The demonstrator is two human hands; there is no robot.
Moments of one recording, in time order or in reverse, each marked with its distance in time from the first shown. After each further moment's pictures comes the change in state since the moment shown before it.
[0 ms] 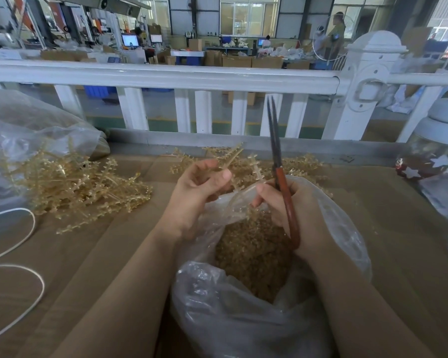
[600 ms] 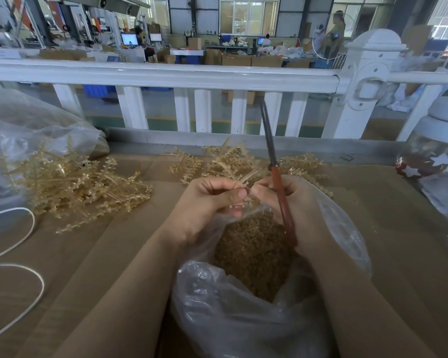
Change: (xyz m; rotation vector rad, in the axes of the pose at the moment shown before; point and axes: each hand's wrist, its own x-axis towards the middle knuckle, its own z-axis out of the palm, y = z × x) left_hand -0.013 0.000 0.012 -0.074 -0.266 -0.022; right_hand 0.001 0.003 -0.001 0.017 -0.010 -0.056
